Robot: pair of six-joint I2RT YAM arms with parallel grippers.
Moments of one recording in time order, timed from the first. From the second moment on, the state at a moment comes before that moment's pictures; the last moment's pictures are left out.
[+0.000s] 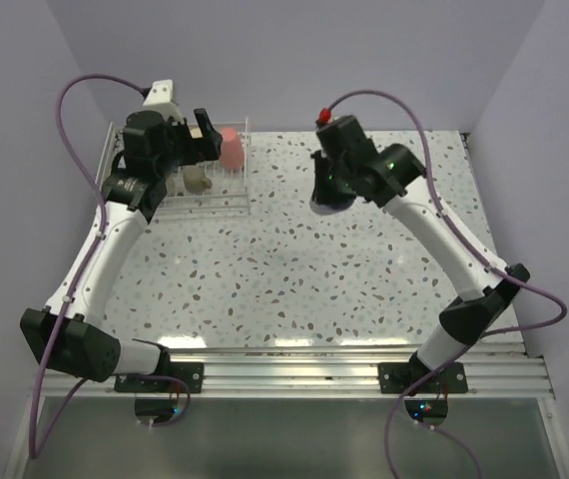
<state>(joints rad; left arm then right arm) -0.25 1.35 1.41 -0.32 -0.06 -0.28 0.74 1.62 1.89 -1.14 0.20 0.50</state>
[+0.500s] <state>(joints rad) 0.11 1.43 1.10 0.48 0.78 -0.93 0.29 1.65 1.54 -0.21 -0.55 1.21</state>
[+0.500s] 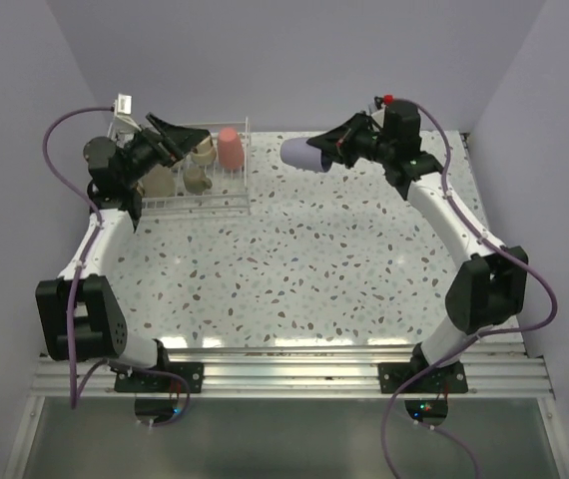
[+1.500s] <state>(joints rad) -0.09 1.65 1.05 1.19 0.86 -1.42 0.48 1.78 1.43 0.63 -0.61 1.82</state>
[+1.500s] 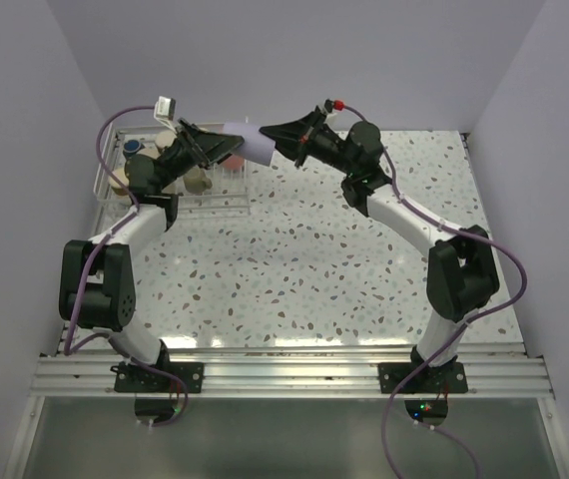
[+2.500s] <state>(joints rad) -0.09 1.63 1.16 0.87 0.88 -1.21 0.44 1.67 1.30 0.49 -0.66 1.65</state>
